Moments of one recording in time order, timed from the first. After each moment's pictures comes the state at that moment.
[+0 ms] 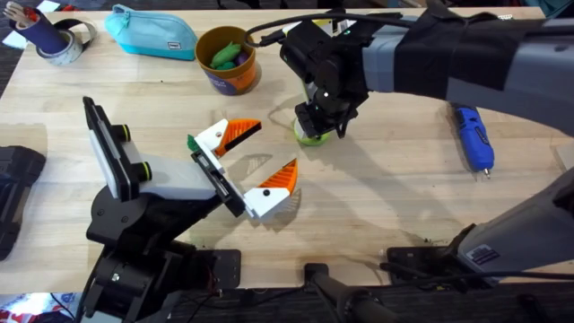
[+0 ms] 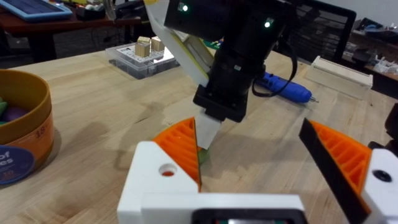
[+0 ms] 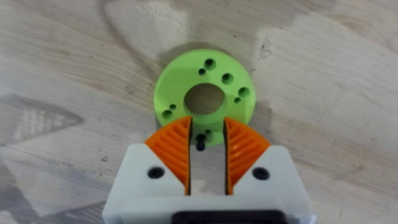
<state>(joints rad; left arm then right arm) -0.26 0.00 0.01 -0.06 0.65 -0.15 0.70 1.82 1.30 -0.89 0.10 0.31</state>
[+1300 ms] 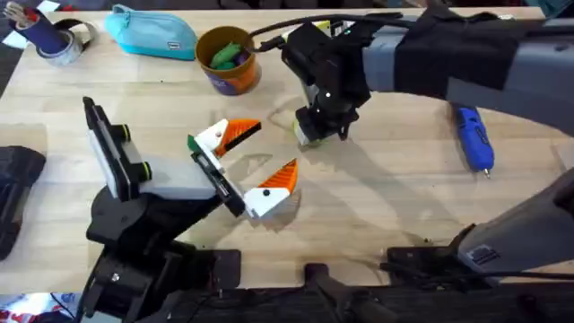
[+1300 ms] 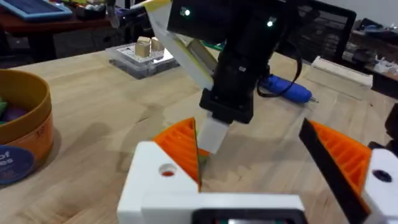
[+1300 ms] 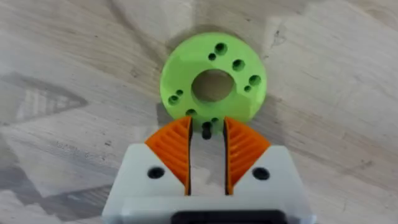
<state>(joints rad) -0.26 0.00 0.01 -0.06 0.65 -0.15 0.70 1.82 1.30 -0.93 0.05 0.28</state>
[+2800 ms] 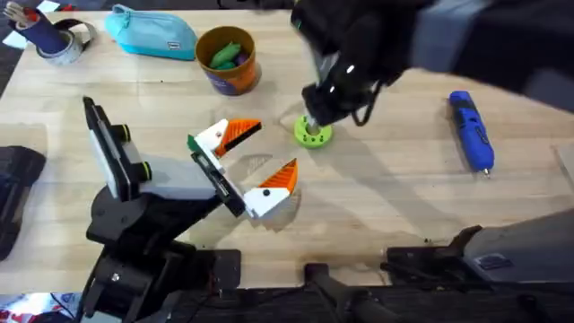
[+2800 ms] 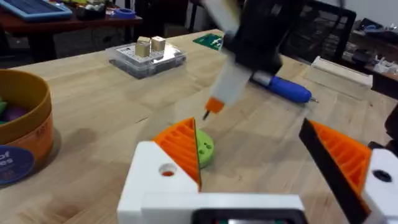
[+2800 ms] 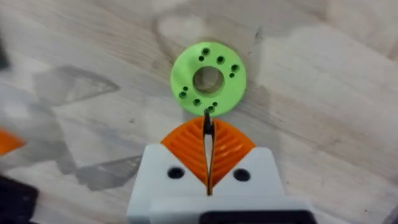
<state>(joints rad) -0.26 0.00 0.01 -0.06 0.65 -0.15 0.70 1.68 1.39 -1.06 0.06 0.28</state>
